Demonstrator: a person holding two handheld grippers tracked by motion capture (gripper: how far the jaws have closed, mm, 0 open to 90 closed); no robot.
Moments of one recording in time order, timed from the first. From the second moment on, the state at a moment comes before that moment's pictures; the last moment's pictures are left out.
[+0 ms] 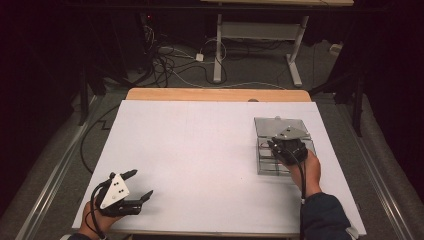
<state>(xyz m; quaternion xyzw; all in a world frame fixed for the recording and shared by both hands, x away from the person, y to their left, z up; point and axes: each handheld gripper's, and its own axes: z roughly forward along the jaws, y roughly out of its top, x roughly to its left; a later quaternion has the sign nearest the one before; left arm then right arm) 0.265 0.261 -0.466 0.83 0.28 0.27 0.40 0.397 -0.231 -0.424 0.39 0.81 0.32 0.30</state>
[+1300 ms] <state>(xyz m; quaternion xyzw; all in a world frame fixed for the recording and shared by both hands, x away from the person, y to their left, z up) 0.265 0.261 -0.466 0.83 0.27 0.27 0.39 0.386 -0.233 -0.414 0.40 0.76 0.39 0.34</state>
